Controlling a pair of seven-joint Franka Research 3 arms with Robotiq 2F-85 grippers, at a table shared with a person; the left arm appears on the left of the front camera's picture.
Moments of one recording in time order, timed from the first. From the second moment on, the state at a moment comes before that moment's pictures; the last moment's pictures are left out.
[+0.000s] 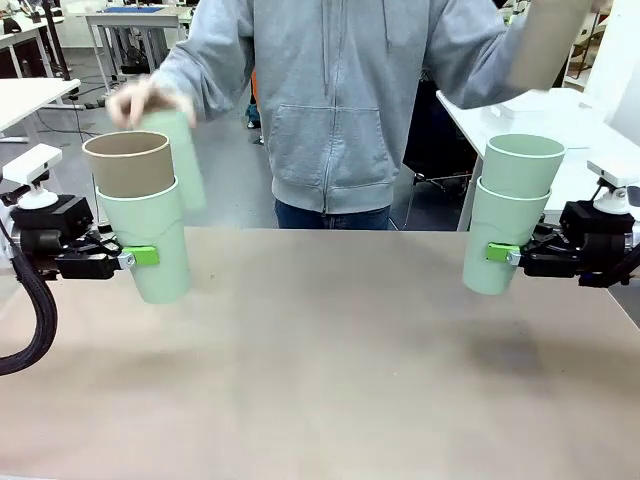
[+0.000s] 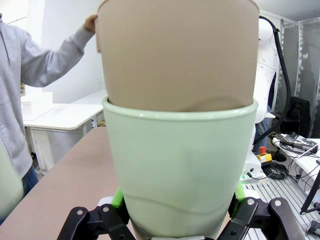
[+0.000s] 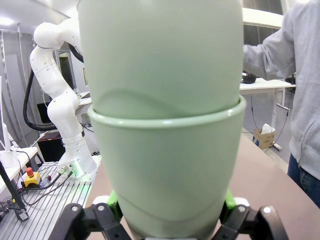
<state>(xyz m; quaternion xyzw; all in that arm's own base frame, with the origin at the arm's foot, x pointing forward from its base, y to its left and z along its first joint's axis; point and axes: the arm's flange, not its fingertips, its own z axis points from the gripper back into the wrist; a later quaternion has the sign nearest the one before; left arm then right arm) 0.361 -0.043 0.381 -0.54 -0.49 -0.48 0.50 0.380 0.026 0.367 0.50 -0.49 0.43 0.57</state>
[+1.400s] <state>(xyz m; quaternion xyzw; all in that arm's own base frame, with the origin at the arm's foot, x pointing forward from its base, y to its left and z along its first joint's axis) 0.361 -0.043 0.381 -0.54 -0.49 -0.48 0.50 0.380 0.026 0.367 0.50 -0.49 0.43 0.57</state>
